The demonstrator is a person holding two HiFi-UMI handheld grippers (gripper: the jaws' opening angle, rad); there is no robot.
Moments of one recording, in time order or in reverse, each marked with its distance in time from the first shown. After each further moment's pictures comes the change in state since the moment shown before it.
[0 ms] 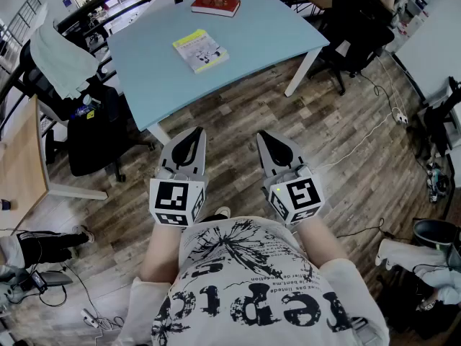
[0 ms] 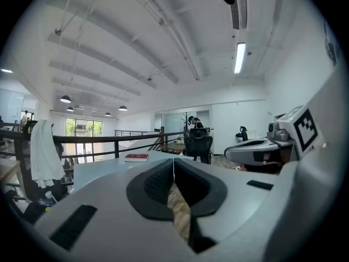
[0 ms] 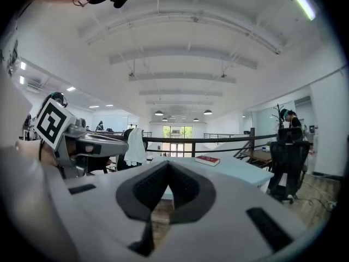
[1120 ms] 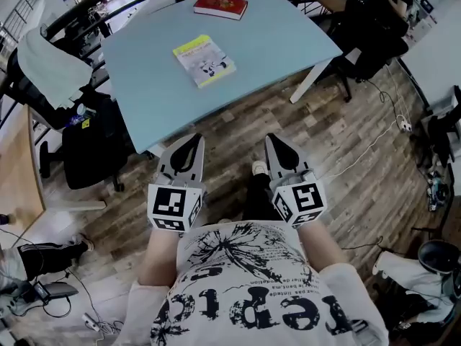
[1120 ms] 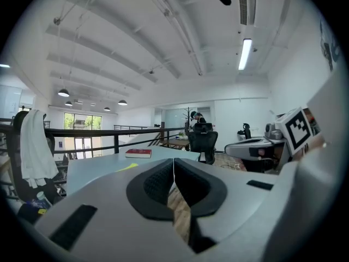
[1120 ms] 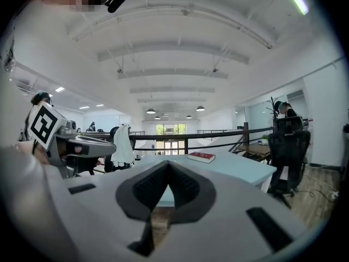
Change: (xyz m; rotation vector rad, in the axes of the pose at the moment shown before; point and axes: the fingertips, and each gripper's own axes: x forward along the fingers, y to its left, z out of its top) left arm 0.101 0.079 -0.030 -0.014 0.042 -0.018; right arm 0.116 -0.069 -0.030 0.057 0.013 -0.071
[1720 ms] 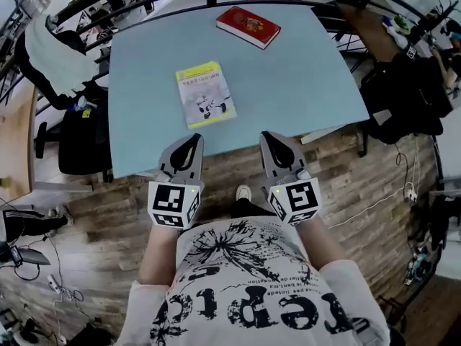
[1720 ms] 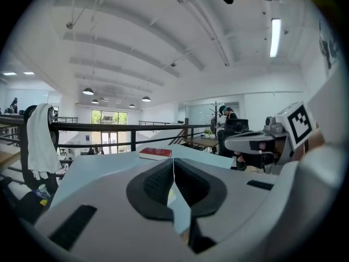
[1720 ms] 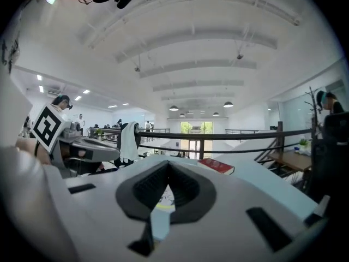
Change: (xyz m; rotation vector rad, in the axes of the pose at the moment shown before) left arm 0.239 0.051 0.021 -0.080 0.042 0.285; right arm 0.216 -0.176 0.029 -0.086 0.022 0.322
